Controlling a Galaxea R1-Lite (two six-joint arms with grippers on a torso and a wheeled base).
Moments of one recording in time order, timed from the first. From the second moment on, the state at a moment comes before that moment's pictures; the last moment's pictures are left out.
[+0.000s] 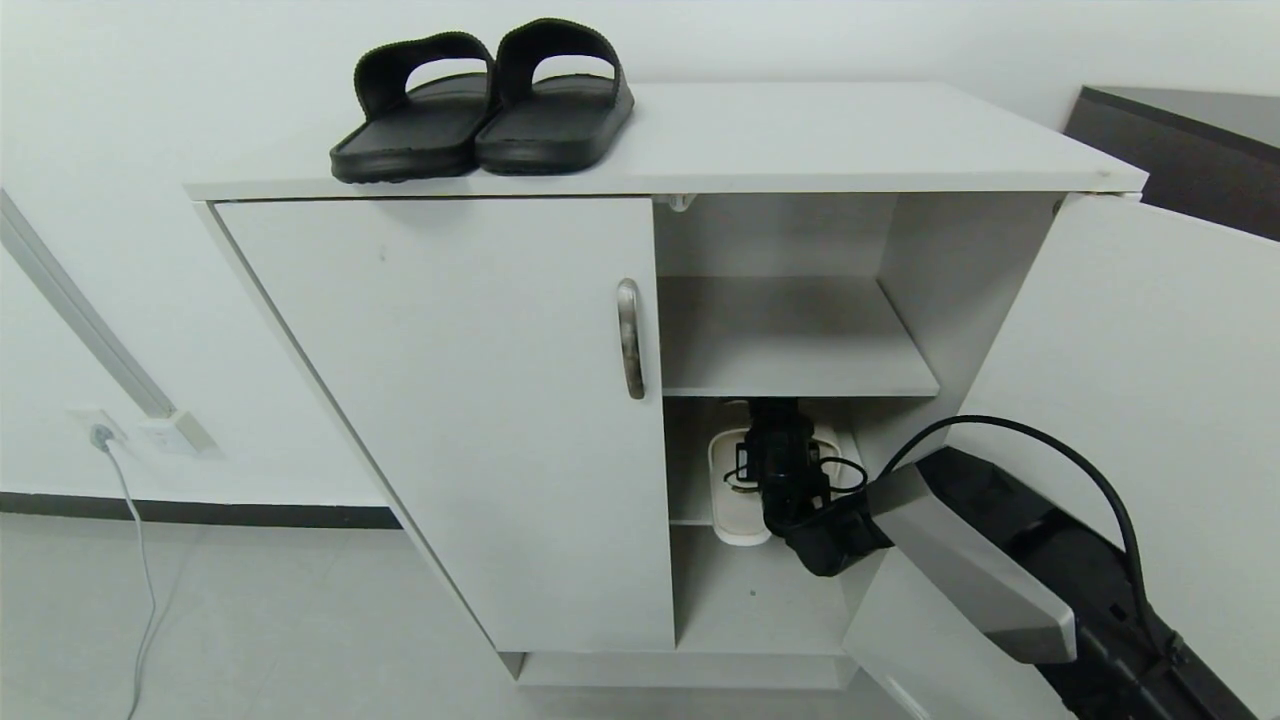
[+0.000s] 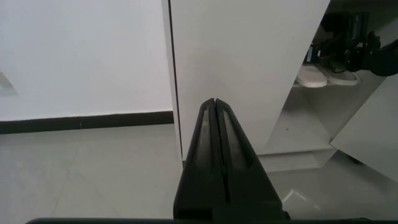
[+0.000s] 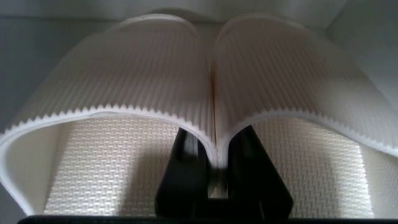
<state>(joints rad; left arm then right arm) 0.00 0.00 0.00 0.00 -0.07 0.01 0.55 2.74 -1.81 -0.73 -0.59 0.11</state>
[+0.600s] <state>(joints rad) 0.00 0.00 0.00 0.00 -0.07 0.01 0.53 2.77 -1.85 -0.72 -0.58 0.11</state>
